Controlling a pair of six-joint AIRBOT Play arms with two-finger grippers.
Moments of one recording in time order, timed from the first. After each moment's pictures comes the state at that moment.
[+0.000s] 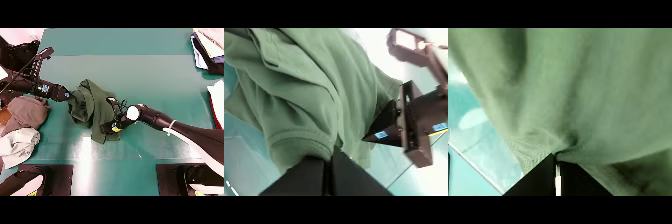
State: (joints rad) left arm -0.09 -1.07 1.16 0.93 -1.29 -1.18; right arm 0.79 -1.49 1.05 -0.90 0.81 1.68
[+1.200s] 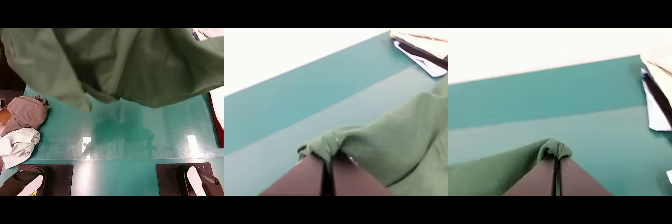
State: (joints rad) left arm -0.09 -0.93 2.09 1.11 -1.40 -1.35; right arm -0.57 -0.70 1.77 -1.03 1.44 1.53
